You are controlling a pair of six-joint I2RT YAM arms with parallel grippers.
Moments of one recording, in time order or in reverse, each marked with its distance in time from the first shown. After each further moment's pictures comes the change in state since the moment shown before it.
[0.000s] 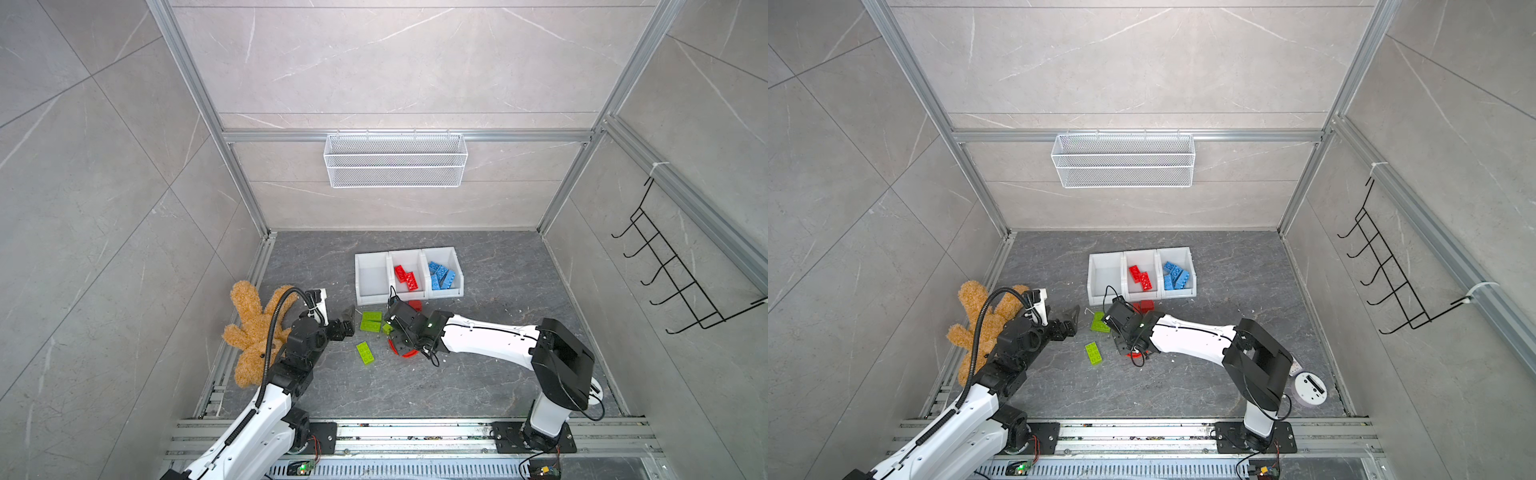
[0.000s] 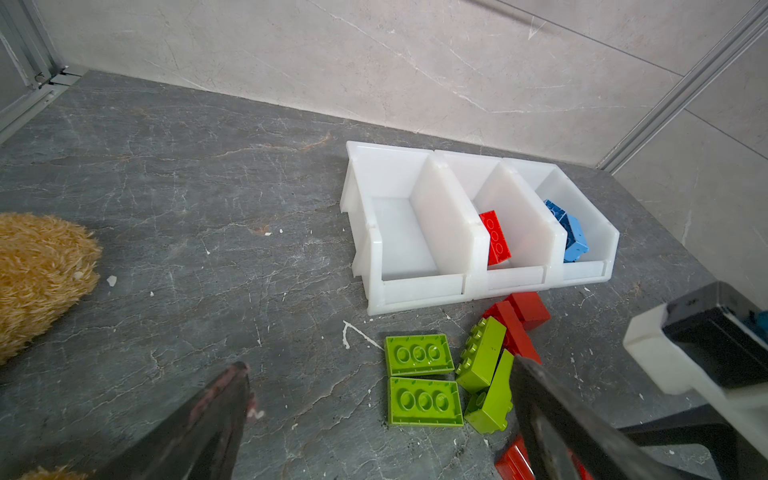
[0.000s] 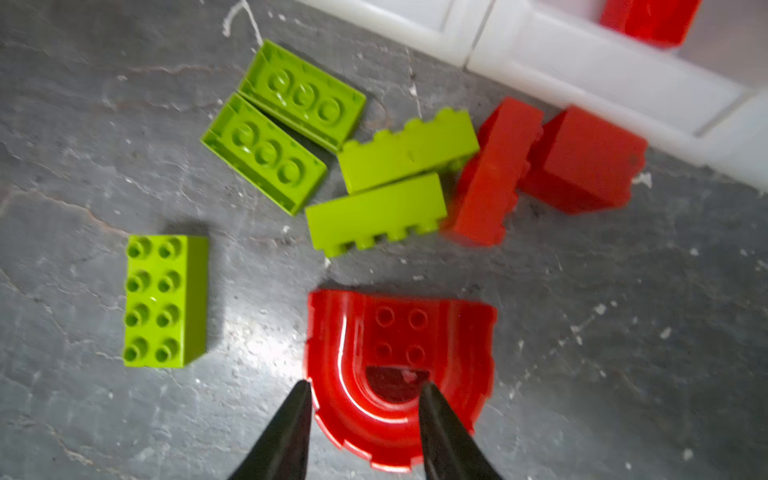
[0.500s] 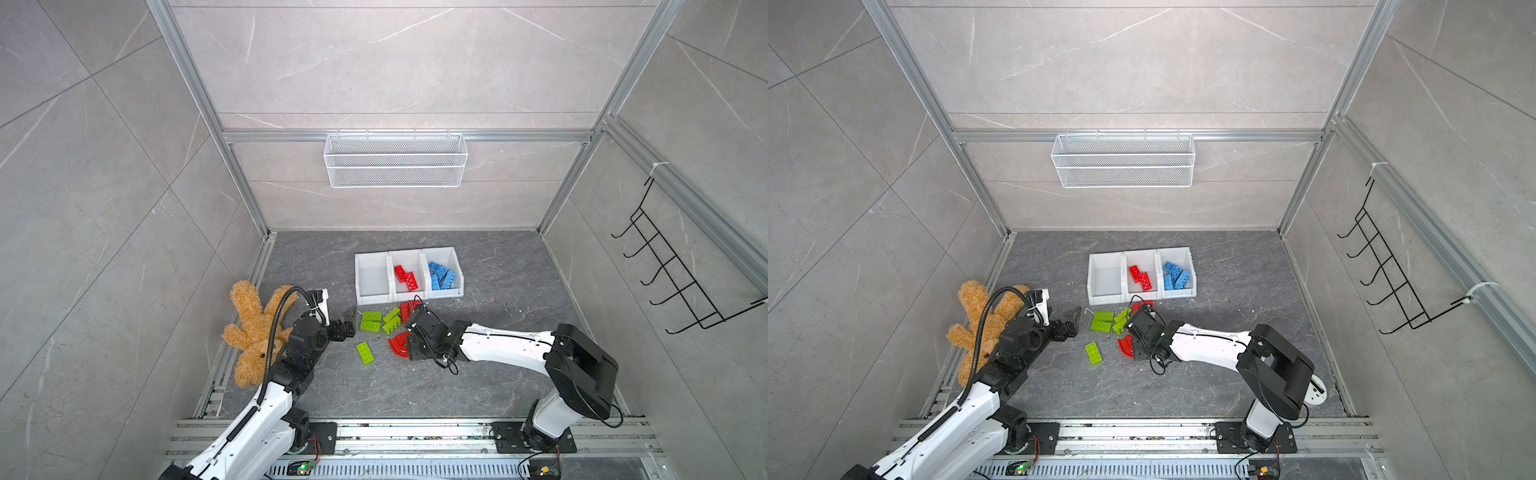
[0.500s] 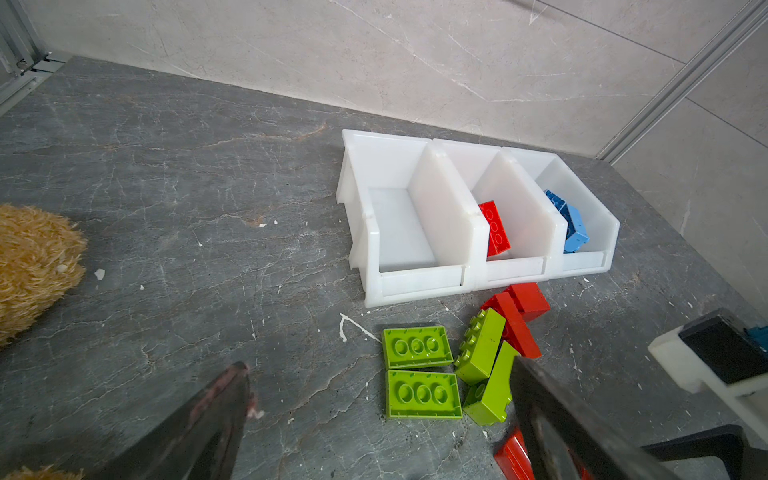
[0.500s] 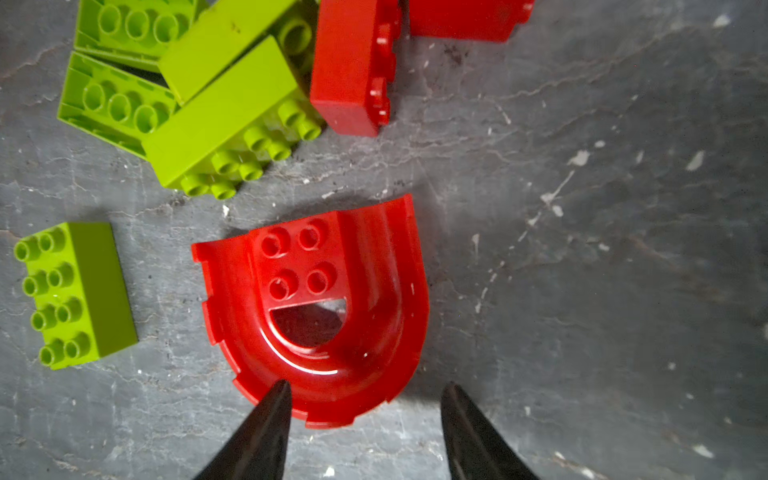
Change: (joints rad) left arm 0.000 0.025 0.000 0.002 0.015 0.000; right arm -0.052 -0.086 -0.219 0.130 -0.090 0.235
